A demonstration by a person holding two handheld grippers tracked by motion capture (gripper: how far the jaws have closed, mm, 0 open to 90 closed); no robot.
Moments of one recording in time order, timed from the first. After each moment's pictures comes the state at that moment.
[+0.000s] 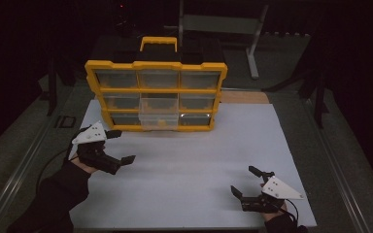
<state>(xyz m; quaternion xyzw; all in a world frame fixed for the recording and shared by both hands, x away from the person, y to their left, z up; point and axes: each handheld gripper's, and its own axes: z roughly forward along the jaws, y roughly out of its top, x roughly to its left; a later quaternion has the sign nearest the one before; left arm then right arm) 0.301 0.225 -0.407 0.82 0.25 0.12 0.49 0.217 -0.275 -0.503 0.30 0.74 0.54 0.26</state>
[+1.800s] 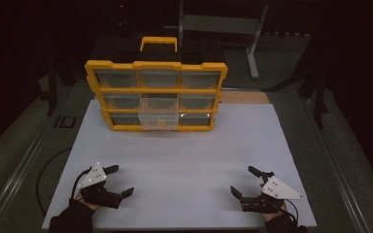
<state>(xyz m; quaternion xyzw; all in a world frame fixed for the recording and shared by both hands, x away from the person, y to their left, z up) 0.245 0.239 -0.519 0.80 0.32 0.14 0.50 0.217 -0.275 -0.502 0.30 0.75 0.54 0.26</state>
